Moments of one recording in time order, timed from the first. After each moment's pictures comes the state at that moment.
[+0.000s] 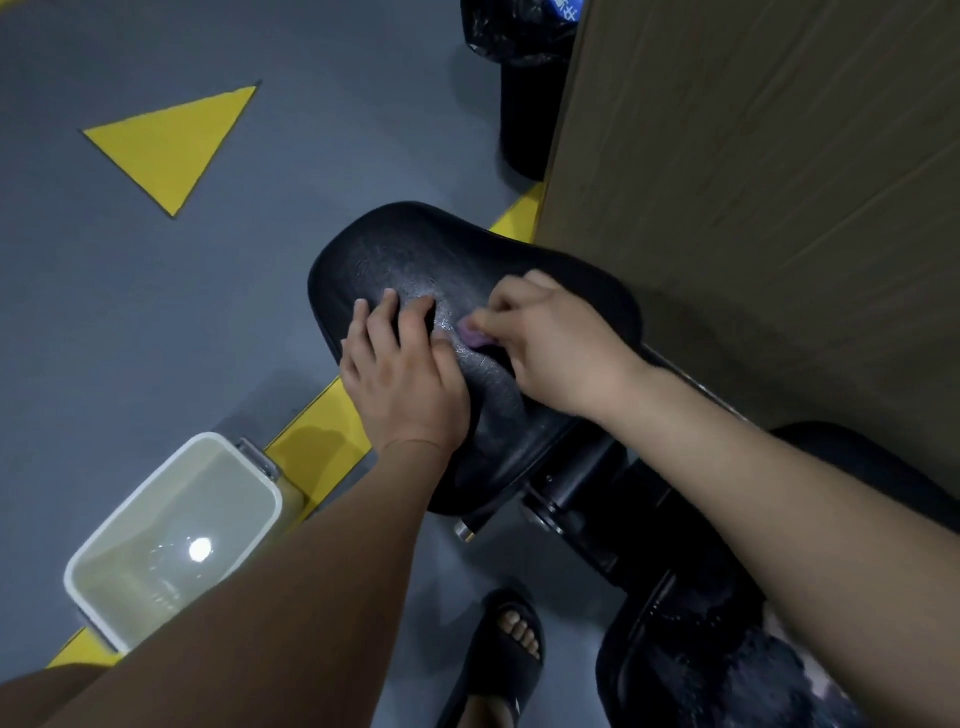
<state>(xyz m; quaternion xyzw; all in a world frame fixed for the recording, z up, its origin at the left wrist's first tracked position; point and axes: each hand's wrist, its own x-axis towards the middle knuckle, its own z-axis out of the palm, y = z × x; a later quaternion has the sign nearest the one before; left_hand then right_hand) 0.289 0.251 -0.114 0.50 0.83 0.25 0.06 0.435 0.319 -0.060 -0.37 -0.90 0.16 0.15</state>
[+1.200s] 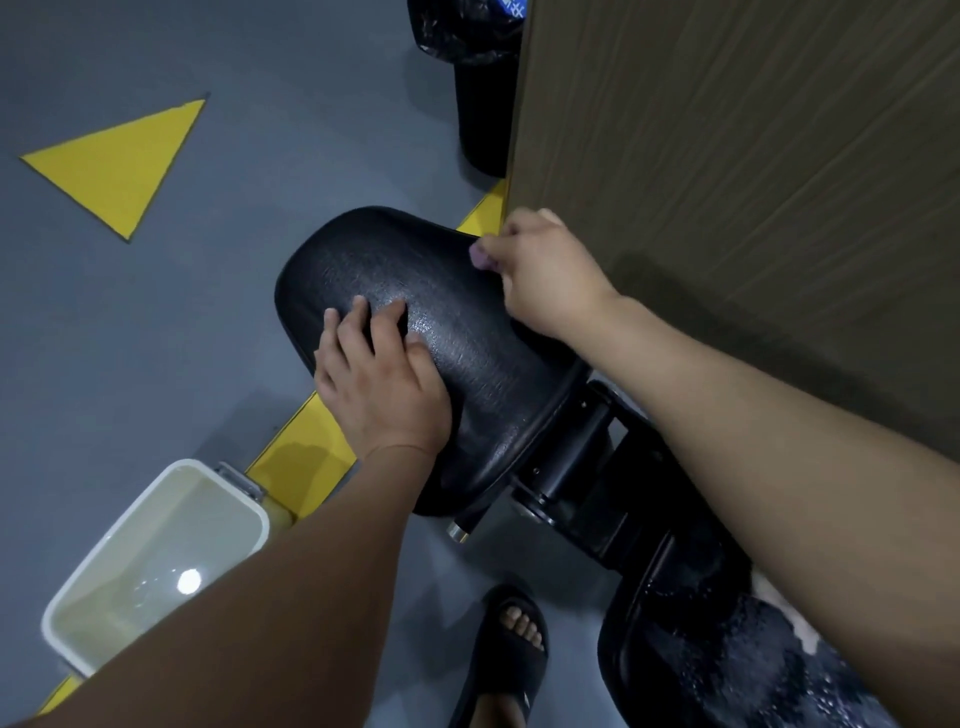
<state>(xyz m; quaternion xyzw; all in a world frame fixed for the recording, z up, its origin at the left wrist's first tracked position) 0.287 0.250 -0.117 0.50 0.82 0.28 0.05 0.438 0.366 -0.064 -0.48 -0.85 0.08 0.18</state>
